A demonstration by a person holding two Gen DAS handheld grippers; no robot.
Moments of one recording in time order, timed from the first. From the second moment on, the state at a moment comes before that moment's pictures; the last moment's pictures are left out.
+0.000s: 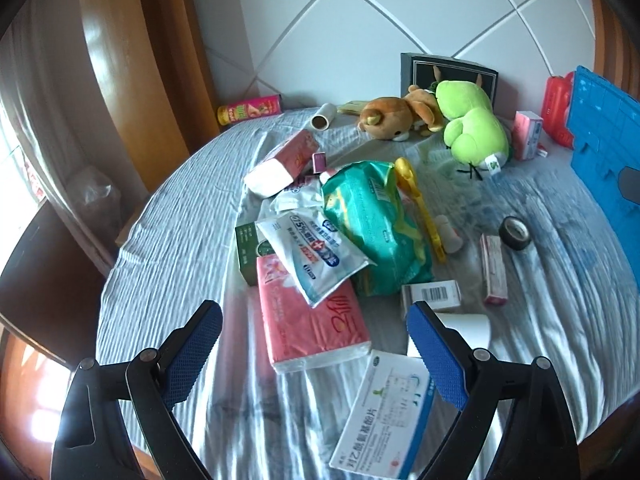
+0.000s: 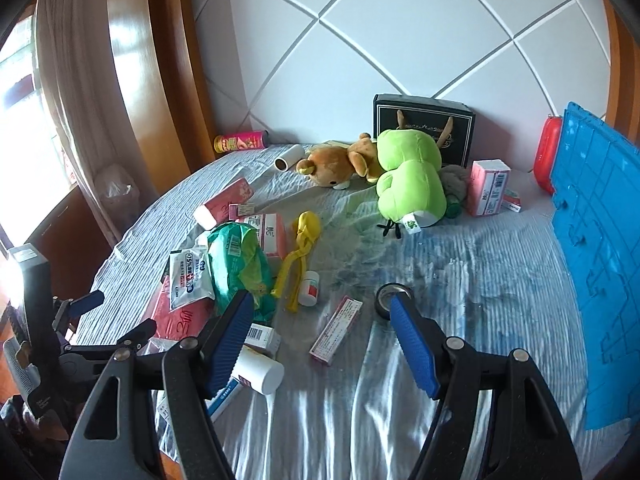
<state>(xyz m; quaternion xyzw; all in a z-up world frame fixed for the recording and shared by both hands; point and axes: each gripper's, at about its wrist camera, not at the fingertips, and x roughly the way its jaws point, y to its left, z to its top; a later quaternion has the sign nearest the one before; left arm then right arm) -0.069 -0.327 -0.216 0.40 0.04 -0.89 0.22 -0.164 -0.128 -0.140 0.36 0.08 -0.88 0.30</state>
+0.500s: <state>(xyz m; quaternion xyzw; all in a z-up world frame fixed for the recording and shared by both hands) -0.099 -0.377 -0.284 0.45 0.12 -0.84 0.27 -0.199 -0.247 -0.206 0.38 0.17 -0.80 0.42</state>
